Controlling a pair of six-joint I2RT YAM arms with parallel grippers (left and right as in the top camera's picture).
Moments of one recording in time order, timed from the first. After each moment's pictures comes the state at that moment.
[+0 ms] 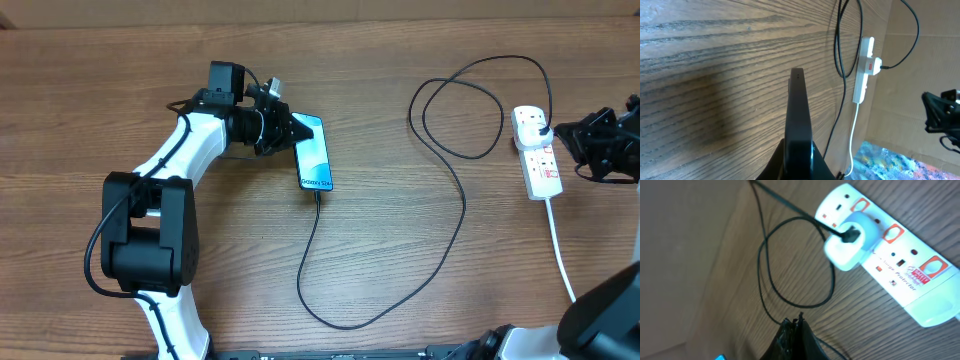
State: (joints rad) left arm -0.14 2.03 1.40 -0.47 0.88 -0.52; right arm -0.58 1.62 1.32 -0.77 -0.58 0.45
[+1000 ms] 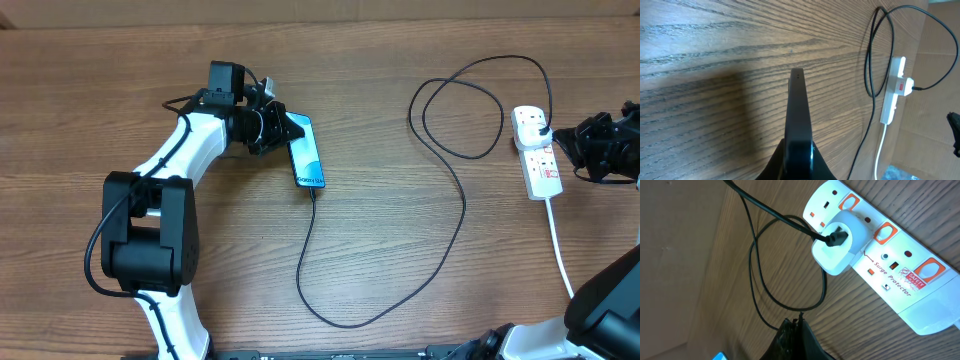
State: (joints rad) left arm -0.14 2.03 1.40 -0.46 0.72 -0.52; right arm -0.59 1.69 1.32 -0.75 -0.59 0.44
